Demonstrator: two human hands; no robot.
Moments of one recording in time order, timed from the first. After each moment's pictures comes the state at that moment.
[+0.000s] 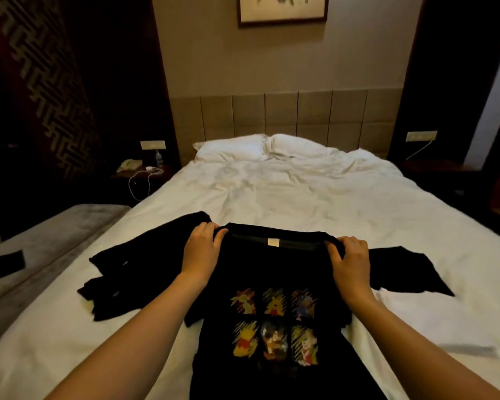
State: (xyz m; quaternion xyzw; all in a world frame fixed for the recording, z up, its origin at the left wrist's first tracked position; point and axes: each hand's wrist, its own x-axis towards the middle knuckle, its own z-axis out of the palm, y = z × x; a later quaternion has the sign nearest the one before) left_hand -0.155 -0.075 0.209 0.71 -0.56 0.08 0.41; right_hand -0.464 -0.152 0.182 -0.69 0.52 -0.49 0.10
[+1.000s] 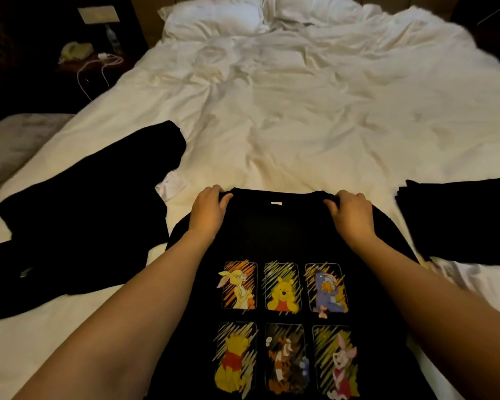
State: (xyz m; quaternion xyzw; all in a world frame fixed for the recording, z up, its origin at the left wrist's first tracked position) left_hand -0.091 -0.302 -0.014 0.79 -0.54 -0.04 0.29; right_hand -0.398 -0.383 -0.008 -0.77 0.60 -0.19 0.07
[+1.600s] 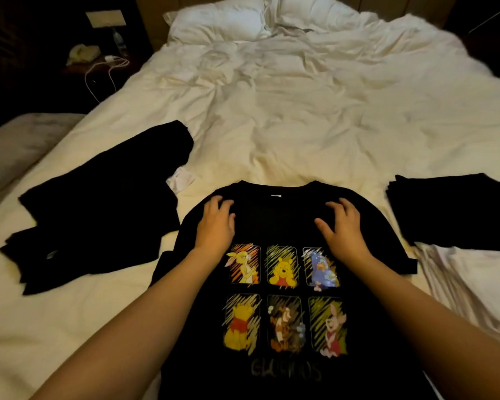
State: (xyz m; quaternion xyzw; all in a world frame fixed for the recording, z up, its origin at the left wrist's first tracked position) left_hand -0.127 -0.226 -0.006 0.79 -0.58 -0.03 0.21; right_hand -0.410 -0.304 -0.011 -0.75 0.57 -0.24 0.25
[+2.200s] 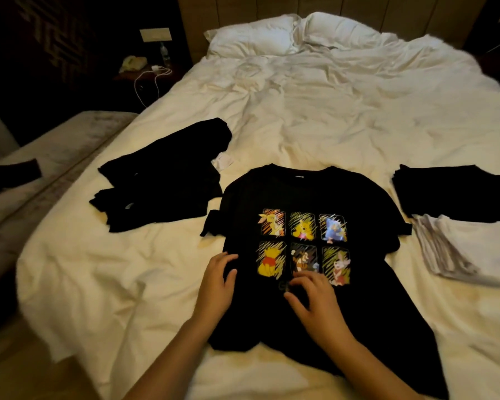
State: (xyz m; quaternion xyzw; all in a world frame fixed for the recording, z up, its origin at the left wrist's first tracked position) left_hand -0.171 0.041 -0.014 0.77 -0.47 -0.20 0.39; right_hand -0.402 -0.024 -0.019 -0.84 0.45 -0.21 0.23
